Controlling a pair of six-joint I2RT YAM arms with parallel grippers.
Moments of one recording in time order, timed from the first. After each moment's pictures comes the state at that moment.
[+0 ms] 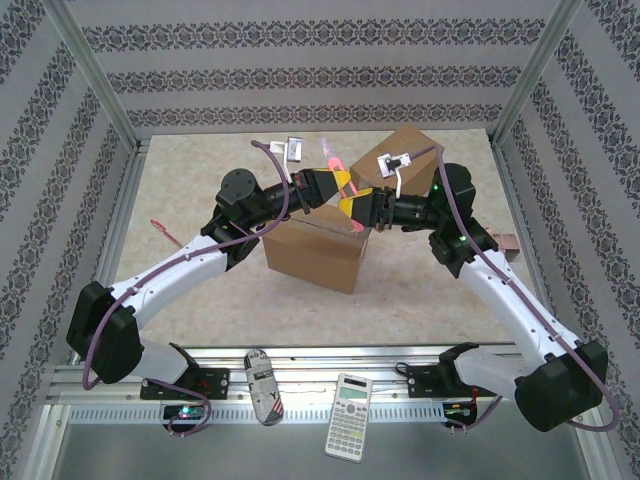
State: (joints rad) left arm -0.62 1.41 1.09 0.57 0.55 -0.90; right arm 0.36 1.13 0.98 0.07 -0.99 0.68
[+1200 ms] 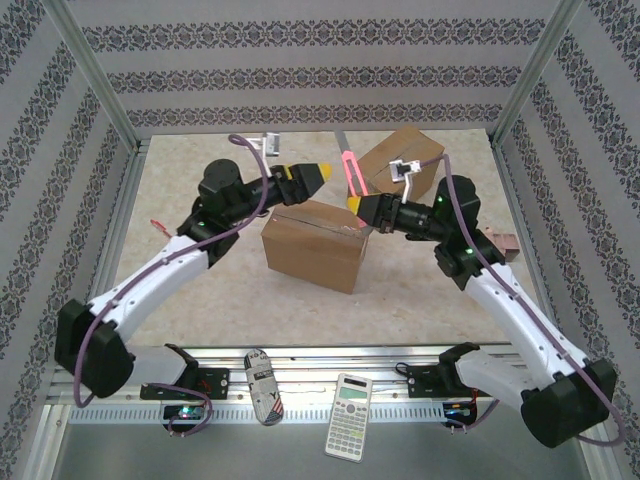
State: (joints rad) left arm -0.50 1.30 1.11 0.20 0.47 -0.80; right arm 0.36 1.01 0.91 -0.03 -0.77 0.74
